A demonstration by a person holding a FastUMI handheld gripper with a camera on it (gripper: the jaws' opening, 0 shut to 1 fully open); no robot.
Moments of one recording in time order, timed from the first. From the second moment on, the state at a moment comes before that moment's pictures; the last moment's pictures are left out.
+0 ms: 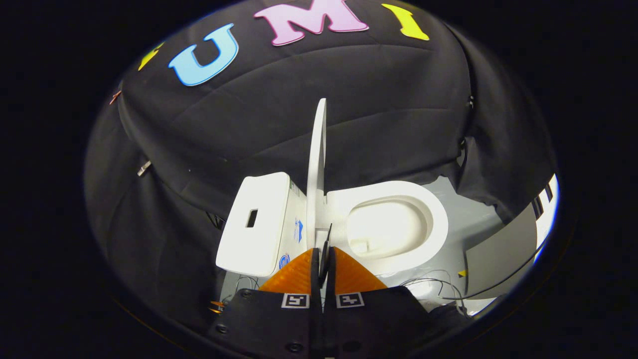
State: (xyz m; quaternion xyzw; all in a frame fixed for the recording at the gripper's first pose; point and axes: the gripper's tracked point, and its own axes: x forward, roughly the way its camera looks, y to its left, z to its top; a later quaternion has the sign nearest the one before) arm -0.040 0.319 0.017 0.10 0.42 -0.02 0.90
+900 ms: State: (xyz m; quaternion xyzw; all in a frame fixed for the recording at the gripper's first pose) arm -0.029 0.425 0.021 -0.02 0.41 -0.05 0.91
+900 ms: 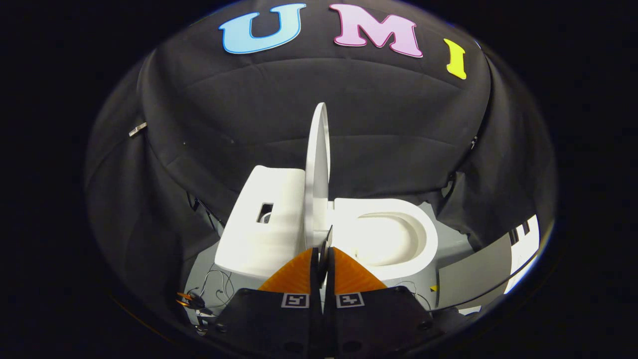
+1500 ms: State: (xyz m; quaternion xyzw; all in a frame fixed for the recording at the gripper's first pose) arm -0.025 0.467 0.011 -0.05 0.41 -0.04 0.91
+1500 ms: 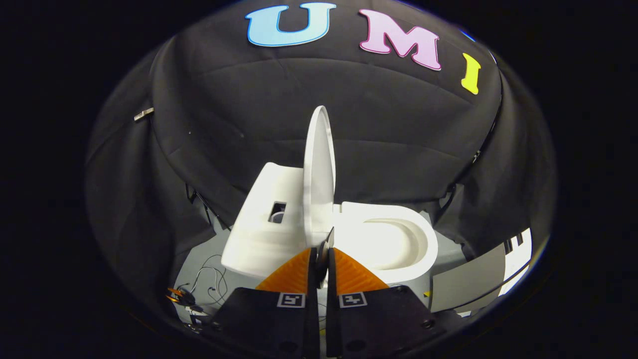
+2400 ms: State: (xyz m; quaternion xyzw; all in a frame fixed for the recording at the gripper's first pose) arm -0.007 0.476 0.059 -0.04 0.37 0.02 0.93
